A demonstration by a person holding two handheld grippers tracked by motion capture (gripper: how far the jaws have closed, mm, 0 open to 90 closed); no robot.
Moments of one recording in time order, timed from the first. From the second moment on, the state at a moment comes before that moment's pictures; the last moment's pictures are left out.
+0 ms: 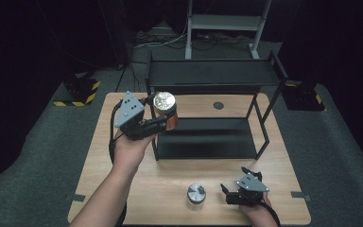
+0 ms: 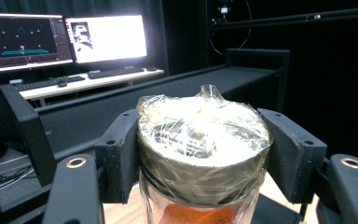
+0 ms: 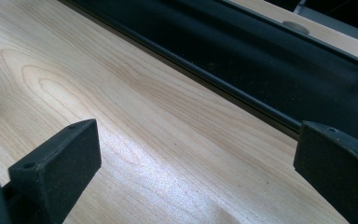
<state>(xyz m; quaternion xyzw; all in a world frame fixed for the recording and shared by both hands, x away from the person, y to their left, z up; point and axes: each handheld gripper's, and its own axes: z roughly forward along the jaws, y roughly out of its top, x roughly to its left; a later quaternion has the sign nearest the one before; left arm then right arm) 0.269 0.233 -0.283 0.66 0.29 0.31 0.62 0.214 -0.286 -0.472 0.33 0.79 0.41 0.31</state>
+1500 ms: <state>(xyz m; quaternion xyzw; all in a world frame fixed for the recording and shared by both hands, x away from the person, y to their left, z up) 0.329 0.194 -0.231 0.62 0.29 0.34 0.64 0.214 -0.289 -0.473 0.33 0.79 0.42 0.30</state>
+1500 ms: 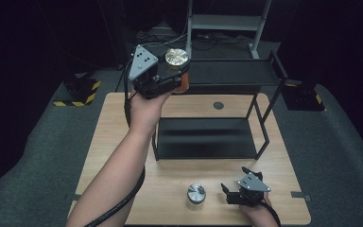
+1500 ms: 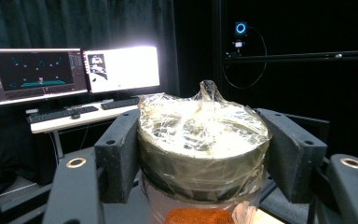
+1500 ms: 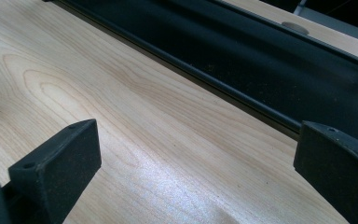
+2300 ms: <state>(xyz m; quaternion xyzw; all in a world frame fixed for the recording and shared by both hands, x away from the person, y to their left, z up) 0.362 0.175 -0.232 0.62 0.31 0.36 0.63 0.214 -0.292 -0.473 0.33 0.78 0.43 0.30</state>
